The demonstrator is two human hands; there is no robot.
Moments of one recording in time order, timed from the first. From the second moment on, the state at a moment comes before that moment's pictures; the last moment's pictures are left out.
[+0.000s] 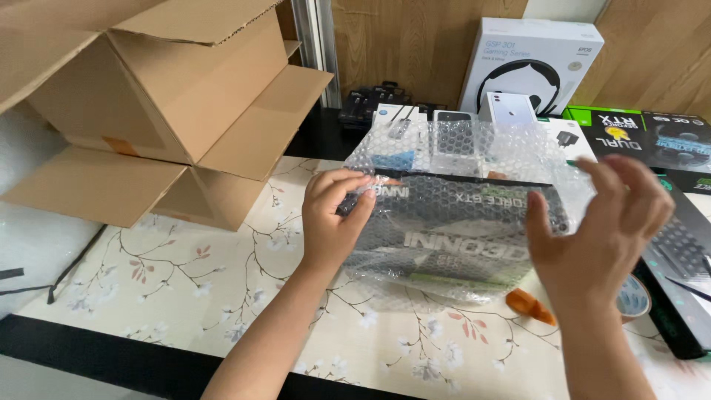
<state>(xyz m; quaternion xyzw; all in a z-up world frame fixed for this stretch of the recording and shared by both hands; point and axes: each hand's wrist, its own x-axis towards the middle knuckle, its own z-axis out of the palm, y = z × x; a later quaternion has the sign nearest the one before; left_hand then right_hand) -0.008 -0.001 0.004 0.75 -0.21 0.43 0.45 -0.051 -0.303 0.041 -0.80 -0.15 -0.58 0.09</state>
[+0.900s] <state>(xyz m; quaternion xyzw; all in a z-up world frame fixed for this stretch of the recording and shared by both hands) 0.010 0.010 0.024 0.75 -0.11 0.19 0.62 -0.035 -0.322 0.060 -0.89 0.02 -0.26 0.37</state>
